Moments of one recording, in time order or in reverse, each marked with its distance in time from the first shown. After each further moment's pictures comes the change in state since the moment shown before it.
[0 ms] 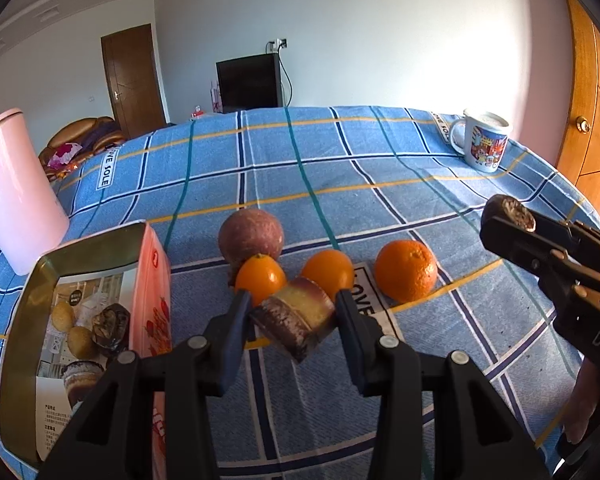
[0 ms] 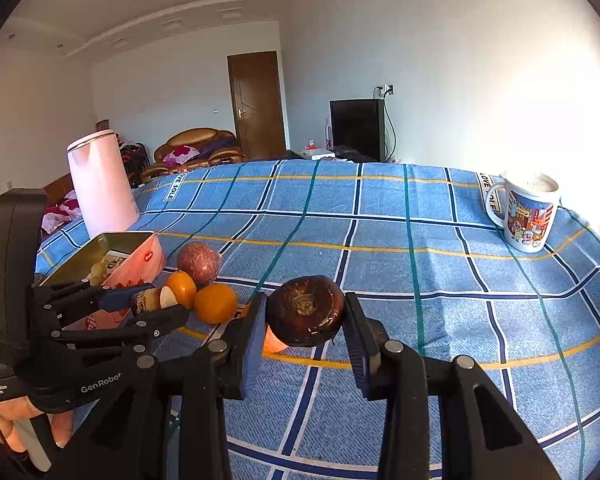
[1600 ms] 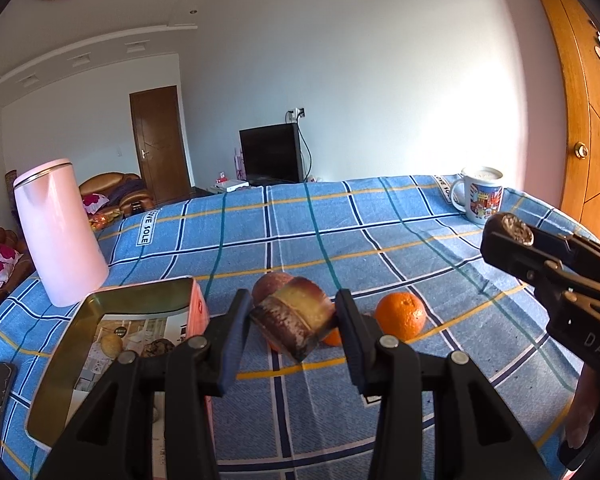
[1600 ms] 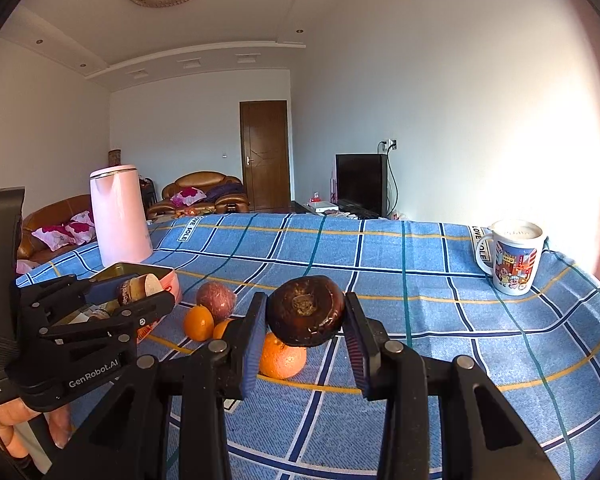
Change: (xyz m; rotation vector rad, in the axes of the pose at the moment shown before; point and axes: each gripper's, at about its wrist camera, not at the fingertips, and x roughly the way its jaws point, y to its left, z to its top) left arm -0.050 -0.004 -0.010 0.003 -0.271 0.085; right arm -0.038 0.011 -0.006 -0.049 -0.205 0.001
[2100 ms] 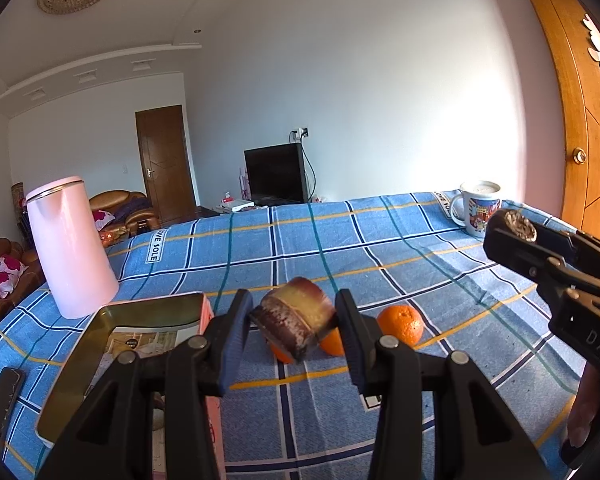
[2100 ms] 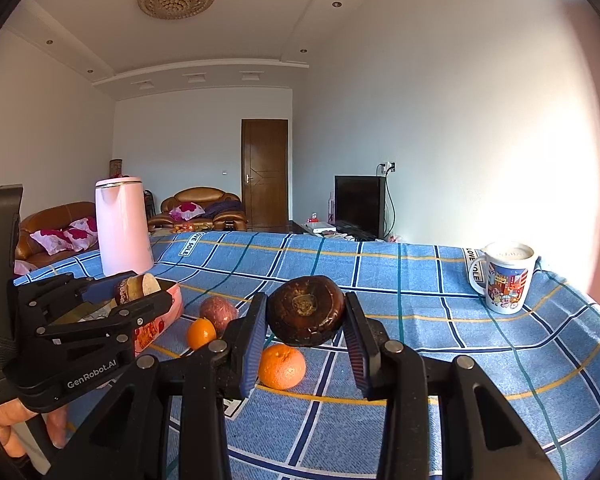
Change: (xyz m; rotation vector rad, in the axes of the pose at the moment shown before) left arm -0.017 0.001 -0.001 0.007 -0.076 0.019; right arm -0.018 0.007 0.001 -0.030 -0.084 -0.016
